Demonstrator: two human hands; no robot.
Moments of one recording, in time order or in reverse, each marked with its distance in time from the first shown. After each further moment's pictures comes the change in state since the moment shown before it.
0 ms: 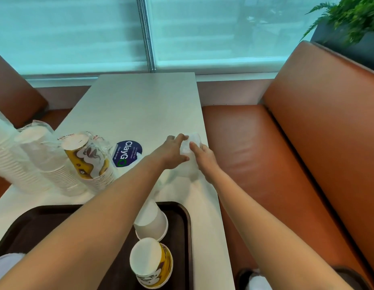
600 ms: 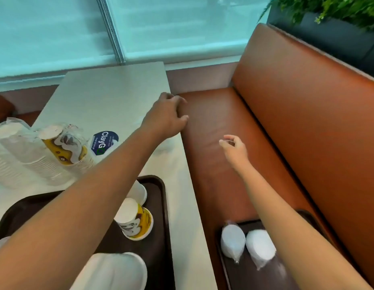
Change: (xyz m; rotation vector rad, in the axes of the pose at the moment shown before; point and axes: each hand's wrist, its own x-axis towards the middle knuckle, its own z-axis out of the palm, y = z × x) left_hand -0.078 0.110 -0.029 0.026 0.317 0.216; right_hand -0.100 0.022 -0.133 -0.054 0.447 -0.087
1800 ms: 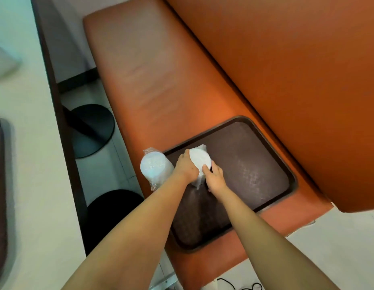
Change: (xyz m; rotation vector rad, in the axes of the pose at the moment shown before) left_hand -0.194 0.107 0.428 -0.116 -0.820 -0.374; right_hand -0.132 0.363 -0.151 0.041 -0.042 0.602
